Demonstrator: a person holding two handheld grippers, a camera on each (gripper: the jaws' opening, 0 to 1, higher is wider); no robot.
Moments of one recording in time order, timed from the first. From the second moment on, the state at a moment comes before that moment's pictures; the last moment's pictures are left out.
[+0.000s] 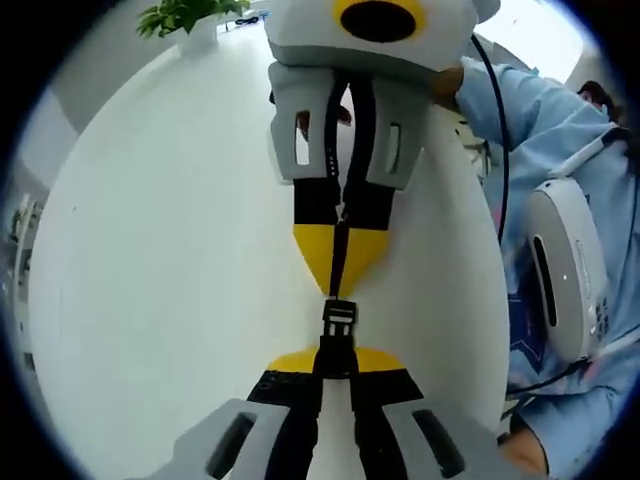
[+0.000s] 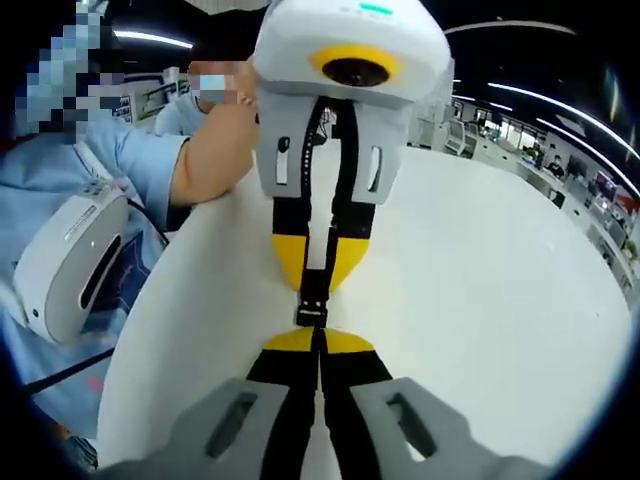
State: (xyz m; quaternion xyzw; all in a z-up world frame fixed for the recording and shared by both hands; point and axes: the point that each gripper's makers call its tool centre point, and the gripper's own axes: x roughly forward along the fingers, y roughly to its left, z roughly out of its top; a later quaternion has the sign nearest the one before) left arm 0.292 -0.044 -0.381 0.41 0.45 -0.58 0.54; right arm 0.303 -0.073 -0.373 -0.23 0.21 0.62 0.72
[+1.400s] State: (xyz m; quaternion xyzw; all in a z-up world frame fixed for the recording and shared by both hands) left arm 0.293 -0.043 -0.380 0.42 0.45 -0.59 0.53; right arm 0.300 -0.072 -0.373 -0.27 0.20 0.61 0.72
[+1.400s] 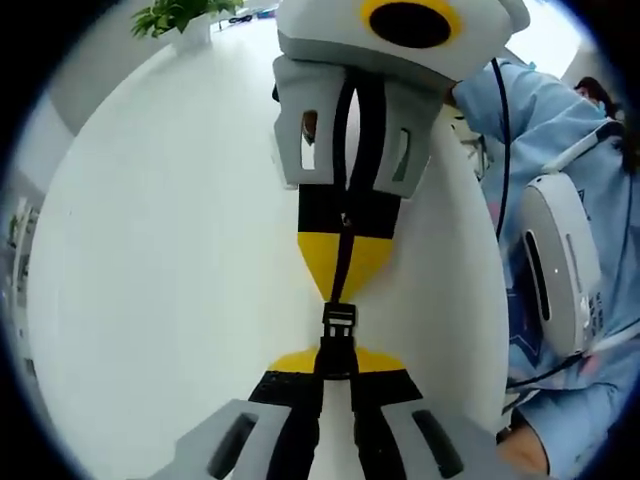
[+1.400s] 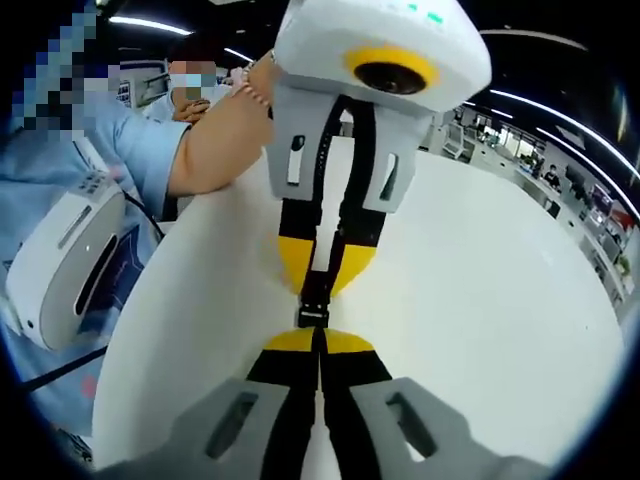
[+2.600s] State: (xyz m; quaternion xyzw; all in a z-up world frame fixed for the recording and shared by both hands) left arm 0.291 -0.040 -0.374 0.39 0.45 -0.60 0.53; right arm 0.300 -0.066 -0.373 -0.26 0.18 0.60 0.73
